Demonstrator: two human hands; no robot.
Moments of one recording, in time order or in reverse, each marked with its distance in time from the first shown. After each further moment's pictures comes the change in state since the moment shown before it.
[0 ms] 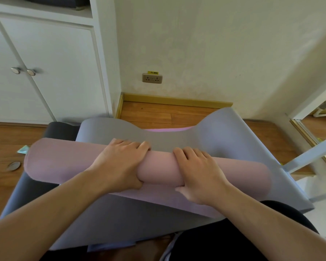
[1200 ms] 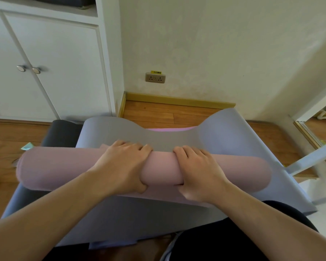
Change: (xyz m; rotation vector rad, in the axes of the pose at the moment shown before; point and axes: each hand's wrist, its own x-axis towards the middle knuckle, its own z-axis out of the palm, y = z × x) left_hand -0.008 0.006 -0.011 0.039 -0.040 -0.021; right_hand 0.004 -0.004 -0.002 0.060 0.056 -0.042
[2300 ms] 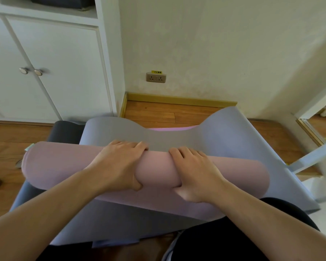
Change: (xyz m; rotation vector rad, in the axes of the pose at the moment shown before) left_hand -0.003 -0.013 0.004 -0.094 -0.017 -0.016; right_hand 0.003 -0.005 0.003 0.035 -0.073 -0.031
